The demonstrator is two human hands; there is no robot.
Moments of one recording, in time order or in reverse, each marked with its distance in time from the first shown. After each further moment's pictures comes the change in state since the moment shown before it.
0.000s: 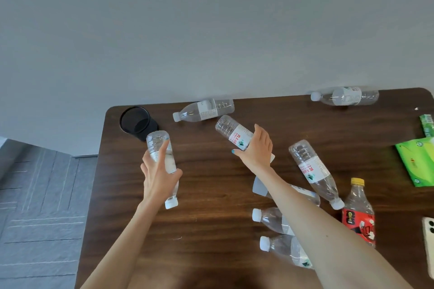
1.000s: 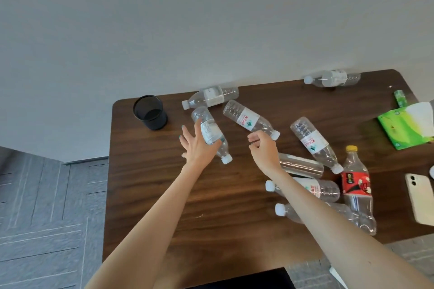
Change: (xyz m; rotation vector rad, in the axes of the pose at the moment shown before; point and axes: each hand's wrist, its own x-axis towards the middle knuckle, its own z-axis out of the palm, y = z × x) left_hand -0.001 0.036 0.013 -0.094 -0.281 0.058; right_hand -0.100 -0.025 -0.015 0.308 0.021 0.049
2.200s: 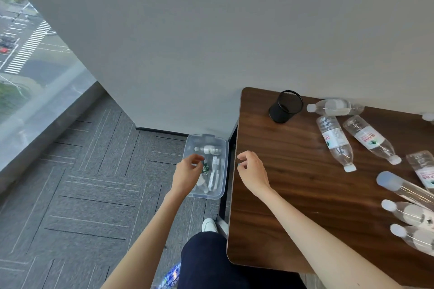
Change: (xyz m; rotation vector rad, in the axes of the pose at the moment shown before) left_hand -0.061 -0.360 -0.276 -0.296 0.126 -0.069; right_hand -0.174 -0.220 0.318 -0.239 -0.328 -0.174
